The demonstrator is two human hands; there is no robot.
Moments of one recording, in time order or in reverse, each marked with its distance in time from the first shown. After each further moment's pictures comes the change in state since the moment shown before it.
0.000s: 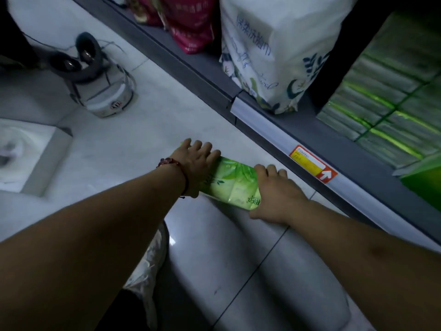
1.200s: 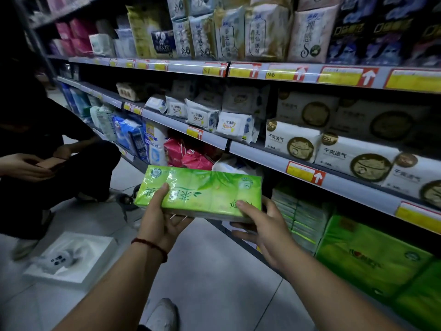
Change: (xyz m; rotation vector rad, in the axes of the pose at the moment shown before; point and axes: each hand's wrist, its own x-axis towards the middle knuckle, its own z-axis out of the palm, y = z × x) left_hand -0.289 0.002 -0.223 -2.664 0.902 -0.338; right_hand -0.276 -0.097 -0.213 1.702 0.480 -0.102
